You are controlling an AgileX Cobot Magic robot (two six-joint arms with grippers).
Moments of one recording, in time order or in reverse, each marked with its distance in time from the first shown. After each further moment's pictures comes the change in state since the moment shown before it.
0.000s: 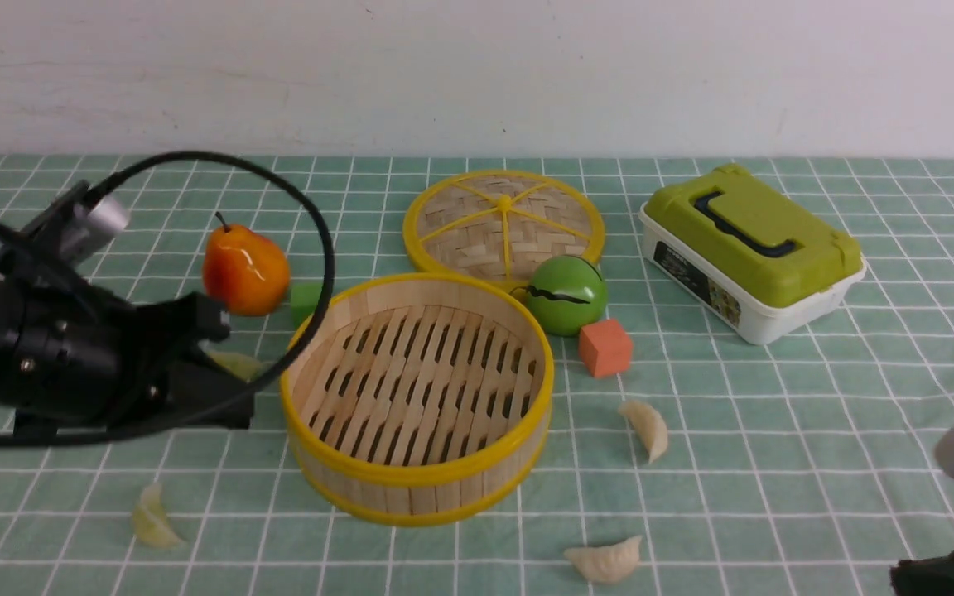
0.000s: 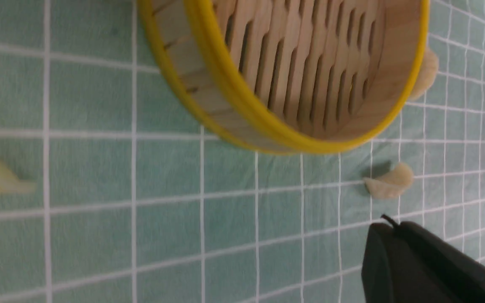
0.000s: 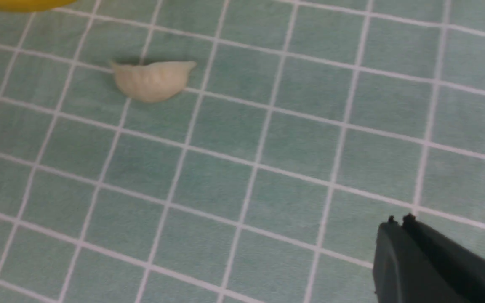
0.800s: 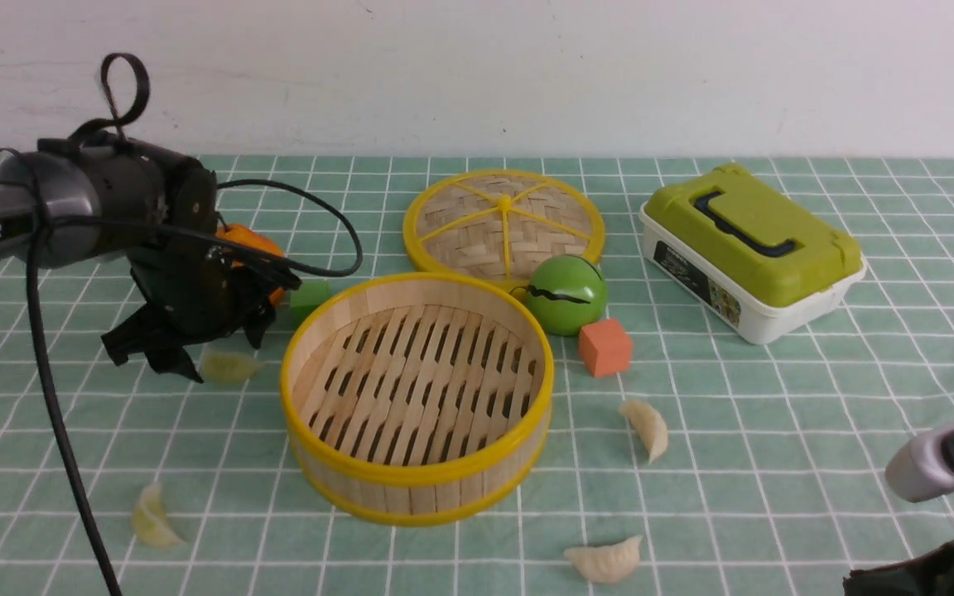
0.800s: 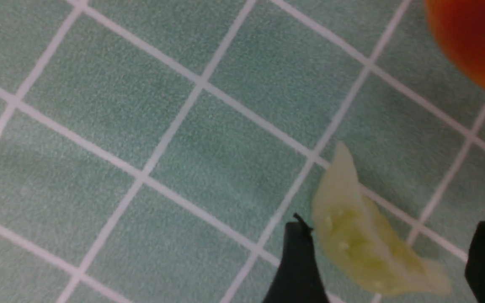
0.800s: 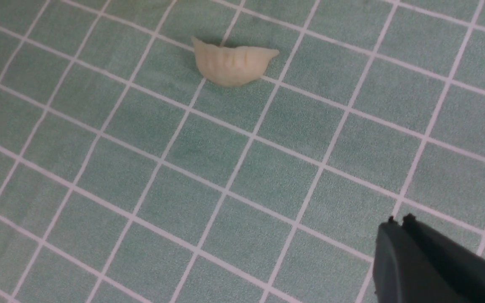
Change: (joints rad) right arm 0.066 0.024 0.000 0.086 -0.017 -0.120; left arm -0.133 0.743 -0.584 0.953 -0.129 -1.137
